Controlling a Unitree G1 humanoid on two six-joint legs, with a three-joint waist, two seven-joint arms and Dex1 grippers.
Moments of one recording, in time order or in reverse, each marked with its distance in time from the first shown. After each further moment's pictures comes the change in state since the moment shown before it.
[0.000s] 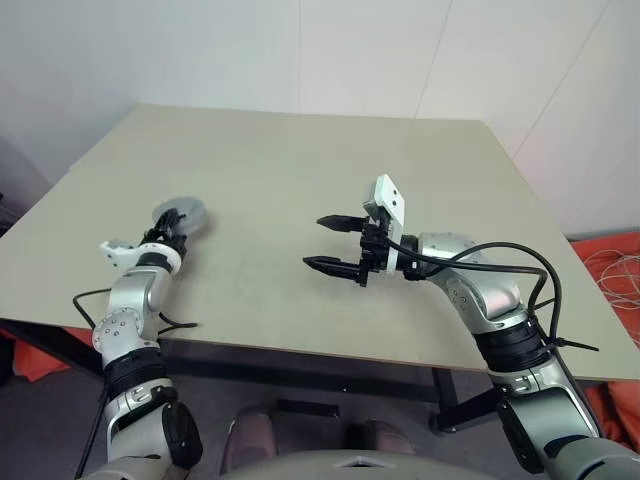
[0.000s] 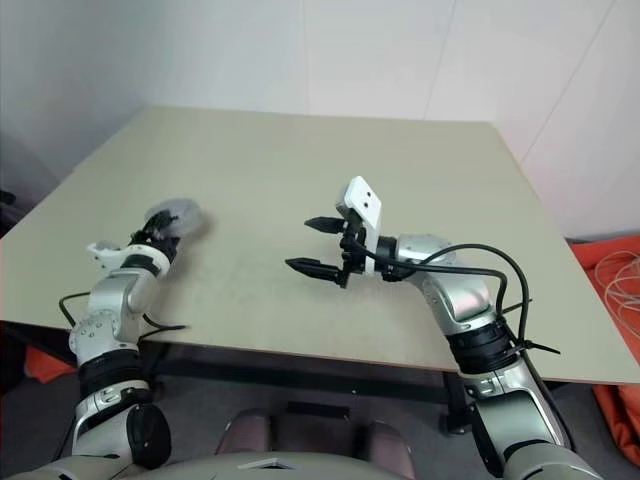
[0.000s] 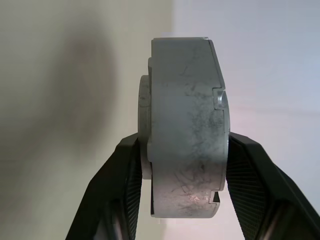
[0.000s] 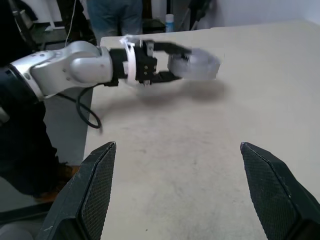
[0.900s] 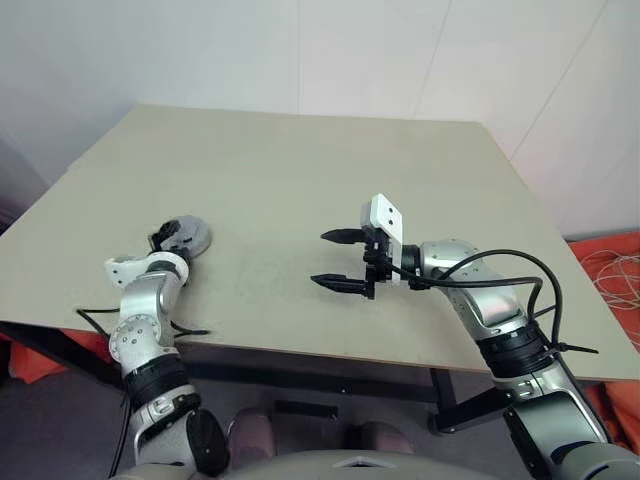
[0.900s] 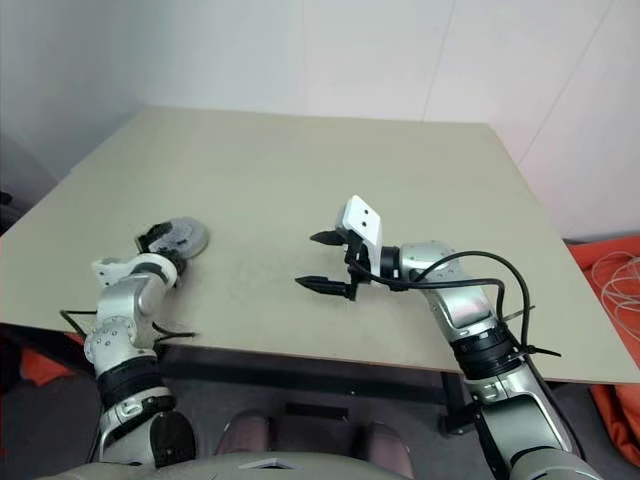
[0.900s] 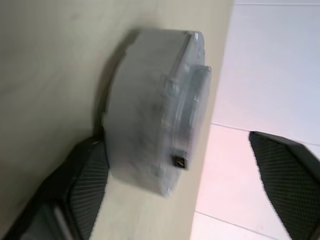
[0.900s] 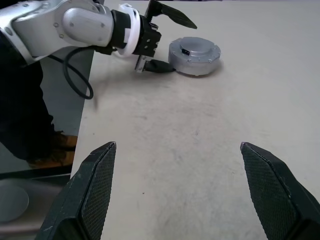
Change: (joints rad) left arm 0.055 -0.184 0.016 -0.298 0.063 -0.040 0.361; right arm 0.031 -0.029 0.029 0.045 -0.113 -0.090 0.088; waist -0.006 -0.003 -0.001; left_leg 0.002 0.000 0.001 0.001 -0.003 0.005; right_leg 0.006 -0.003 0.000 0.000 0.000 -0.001
